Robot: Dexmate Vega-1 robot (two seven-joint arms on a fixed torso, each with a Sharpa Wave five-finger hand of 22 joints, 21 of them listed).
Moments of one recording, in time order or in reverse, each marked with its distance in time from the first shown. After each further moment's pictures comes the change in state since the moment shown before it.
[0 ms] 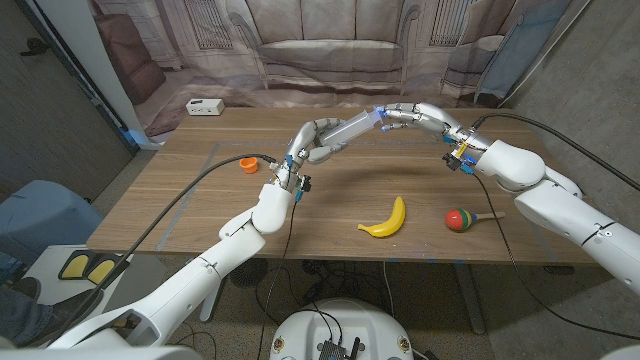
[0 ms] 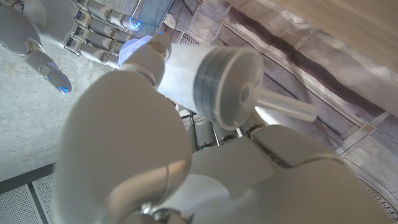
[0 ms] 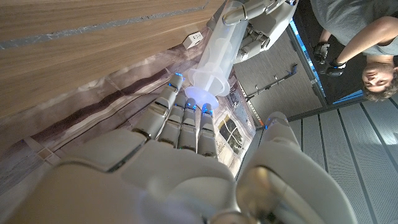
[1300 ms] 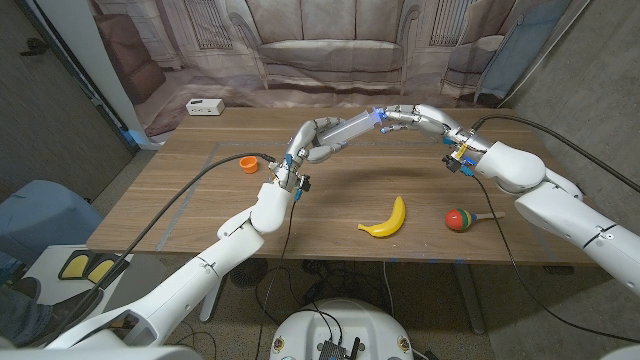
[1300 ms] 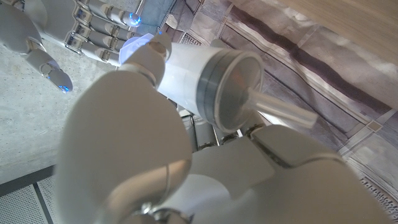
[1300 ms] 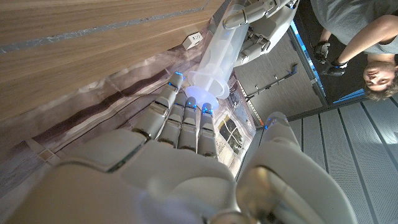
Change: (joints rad) left arm 0.005 0.009 -0.005 -0.018 0.007 0.002 -0.007; left_hand 0.000 0.000 0.000 0.000 0.001 0.003 -0.003 -0.004 0.002 0.002 -0.002 -0.005 0.004 0.000 0.000 -0.001 0.002 0.000 0.000 0.015 0.000; right arm -0.021 -0.008 0.007 -0.020 0.000 -0.004 -0.011; right_hand 0.000 0.000 -0.004 0.004 0.000 0.007 0.000 0.000 0.002 0.009 0.002 0.000 0.000 0.013 -0.002 0.000 0.004 0.011 -0.003 0.000 0.000
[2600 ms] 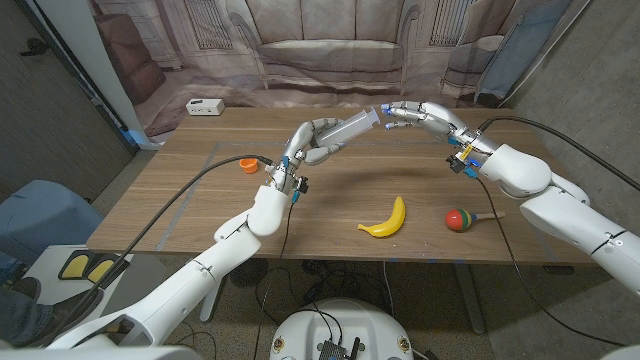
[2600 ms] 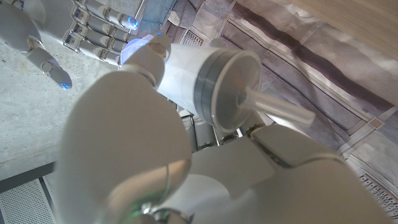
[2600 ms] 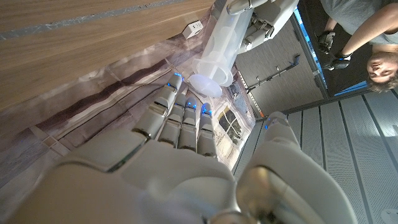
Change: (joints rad) left arm 0.023 0.011 -0.017 -0.009 0.002 -0.031 0.006; left_hand 0.000 0.000 0.003 -0.003 0.000 0.002 0.002 -0.003 0.001 0.001 -0.001 -0.012 0.005 0.000 0.000 0.001 0.005 0.005 -0.005 0.011 0.000; right arm -0.059 -0.002 0.058 -0.033 -0.006 0.009 -0.077; right_hand 0.000 0.000 -0.004 0.004 0.000 -0.103 -0.017 -0.031 0.001 -0.035 -0.005 -0.013 0.000 -0.018 0.011 0.000 0.005 -0.020 0.013 -0.012 0.005
